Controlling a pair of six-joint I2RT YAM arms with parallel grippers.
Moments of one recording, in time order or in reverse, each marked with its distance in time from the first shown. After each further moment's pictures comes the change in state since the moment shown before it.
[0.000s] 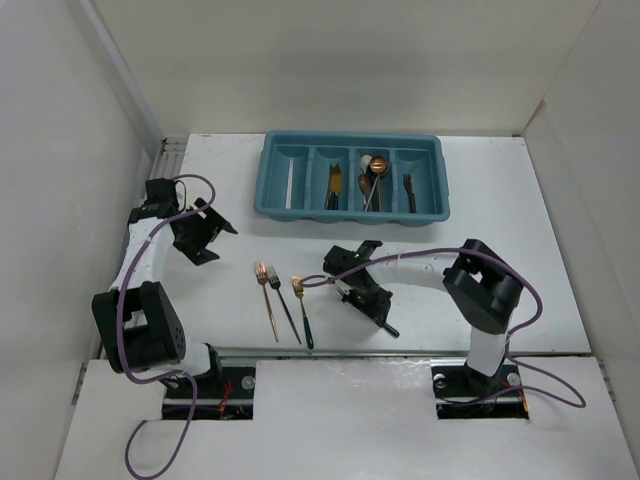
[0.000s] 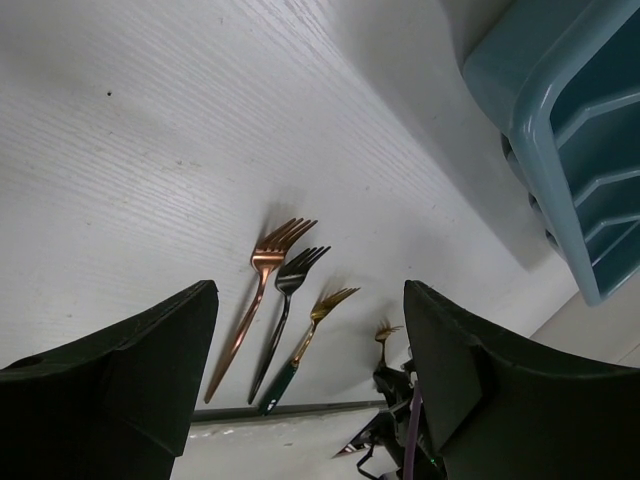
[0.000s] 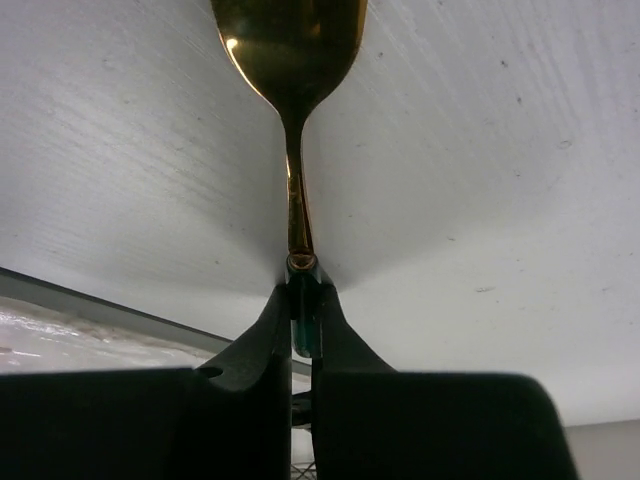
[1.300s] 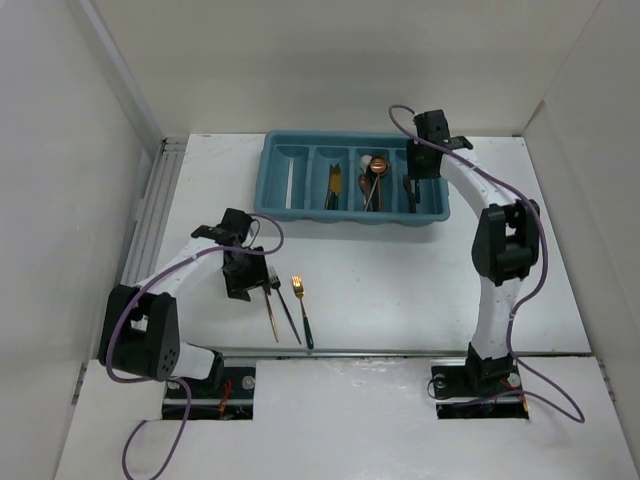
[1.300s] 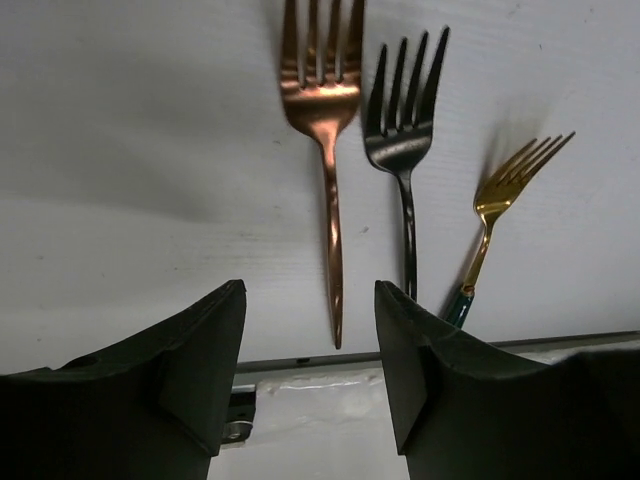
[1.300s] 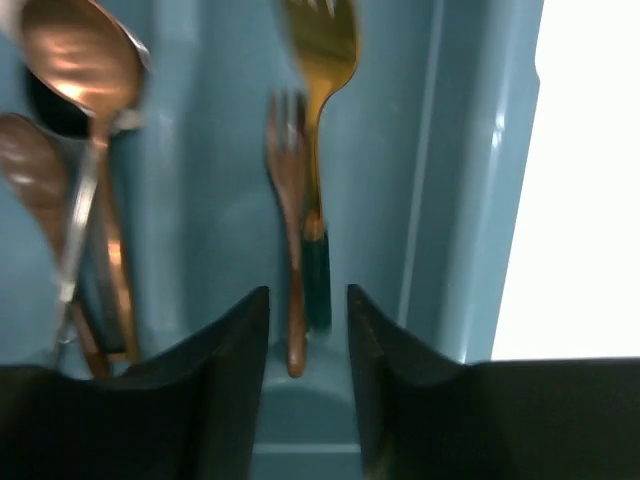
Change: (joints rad) left arm -0.453 -0.042 -0.230 -0.040 -0.209 0.164; right arm -0.743 0.214 0.658 0.298 0.179 0.010
